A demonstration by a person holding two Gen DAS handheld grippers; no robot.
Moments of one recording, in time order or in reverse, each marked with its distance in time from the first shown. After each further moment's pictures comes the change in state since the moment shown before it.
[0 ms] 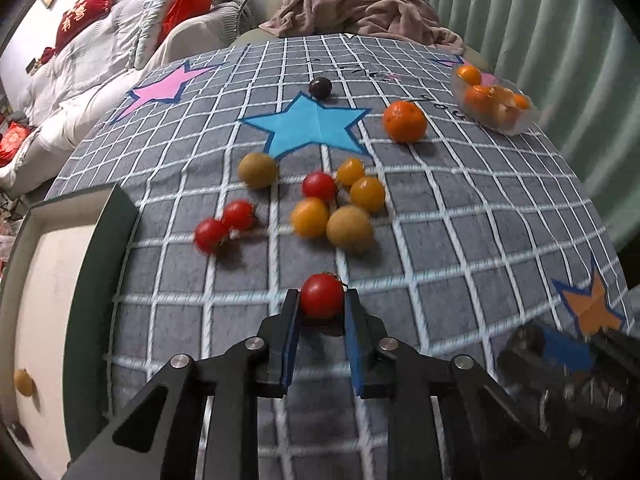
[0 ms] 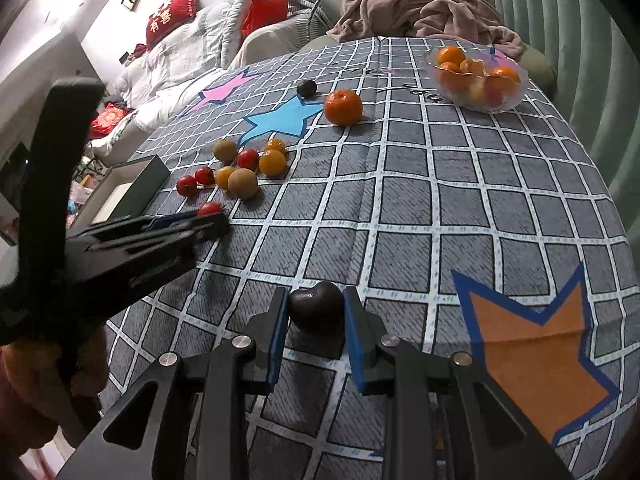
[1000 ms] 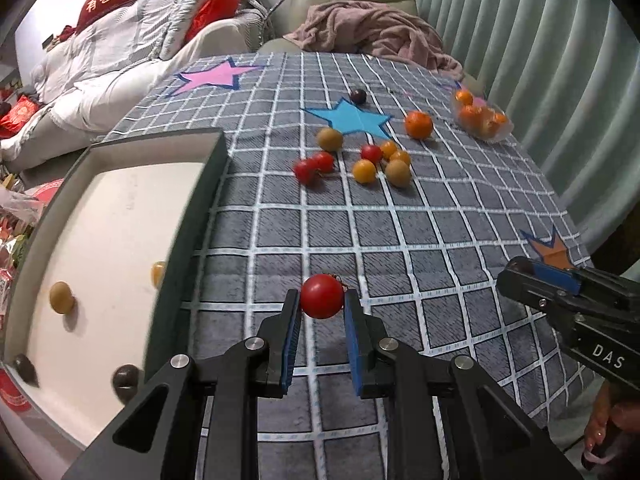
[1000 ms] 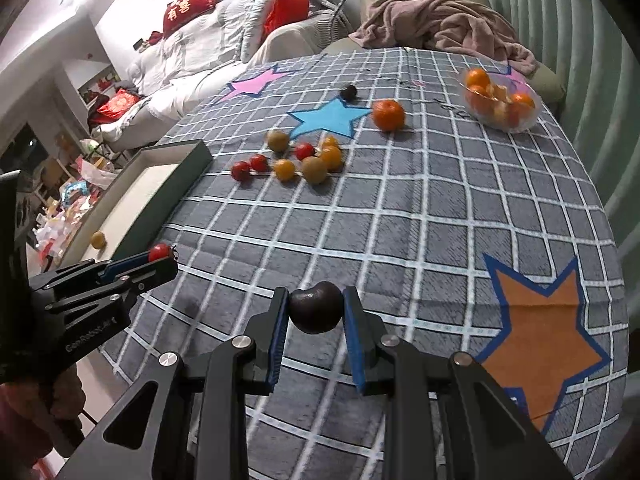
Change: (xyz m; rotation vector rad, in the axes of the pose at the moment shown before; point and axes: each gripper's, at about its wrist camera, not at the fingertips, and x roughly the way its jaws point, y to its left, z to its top) left arm -0.074 0.062 -0.061 -0.078 -0.062 -0.060; right arm -0.031 0.058 -0.008 -0.071 0.011 0.004
